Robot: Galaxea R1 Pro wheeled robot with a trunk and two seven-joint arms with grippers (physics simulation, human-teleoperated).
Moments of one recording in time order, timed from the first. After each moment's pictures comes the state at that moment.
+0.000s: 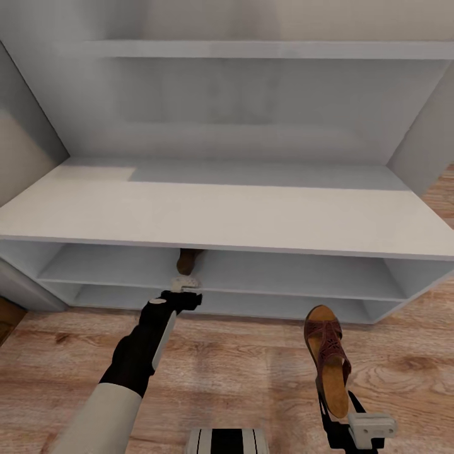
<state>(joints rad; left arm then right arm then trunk) -0.64 -0.15 -0.09 -1.12 -0.06 0.65 0.04 0.27 -0.07 0.05 -1.50 0.12 -0.27 -0.18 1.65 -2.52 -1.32</state>
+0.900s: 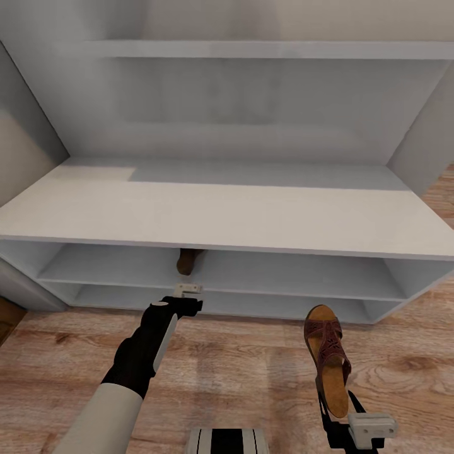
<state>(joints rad) -0.64 -0.15 -0.09 -1.08 -0.06 0.68 0.04 0.27 -0.07 0.05 -1.50 0.12 -0.27 -0.18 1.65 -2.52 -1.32</state>
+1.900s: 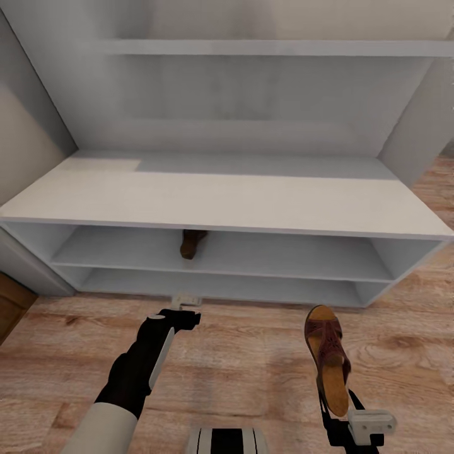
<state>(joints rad) -0.56 -0.14 -0.09 -1.12 -0.06 0.70 0.03 0.26 -0.07 0.05 -1.51 0.13 -0.22 -0.19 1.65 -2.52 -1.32</state>
